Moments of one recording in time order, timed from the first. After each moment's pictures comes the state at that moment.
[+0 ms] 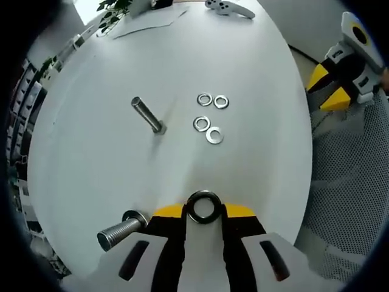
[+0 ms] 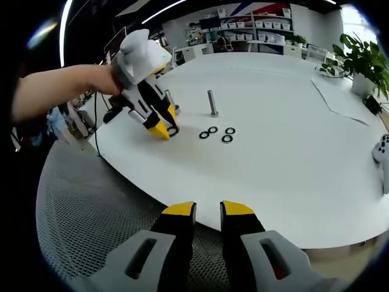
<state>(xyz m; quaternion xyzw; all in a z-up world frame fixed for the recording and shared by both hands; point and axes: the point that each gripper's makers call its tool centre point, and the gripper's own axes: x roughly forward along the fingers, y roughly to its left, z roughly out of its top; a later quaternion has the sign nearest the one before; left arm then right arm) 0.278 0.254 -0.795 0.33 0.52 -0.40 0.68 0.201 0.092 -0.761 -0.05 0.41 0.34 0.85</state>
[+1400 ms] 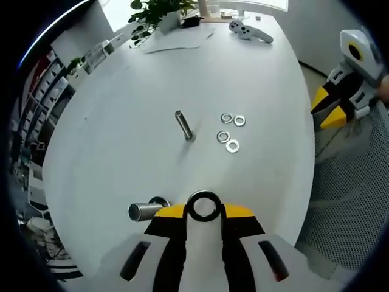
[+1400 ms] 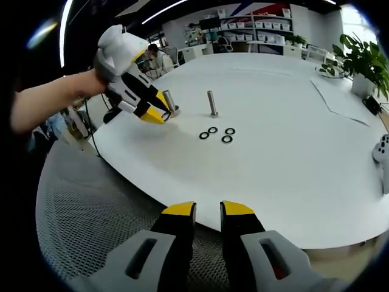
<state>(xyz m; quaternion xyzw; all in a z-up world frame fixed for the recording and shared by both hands) 0.288 0.273 -0.754 0.30 0.46 -0.34 0.76 0.201 0.092 -0.761 -0.05 0.41 0.34 0.85</state>
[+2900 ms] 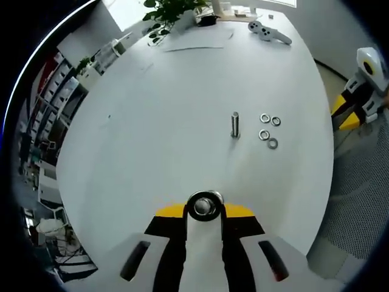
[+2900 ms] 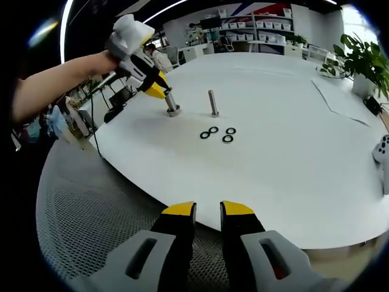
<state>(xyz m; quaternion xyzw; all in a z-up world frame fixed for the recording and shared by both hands) 0.332 0.313 -0.733 0.33 0.46 -0.31 0.76 0.200 0.093 -0.761 -0.05 0.41 0.34 0.84</state>
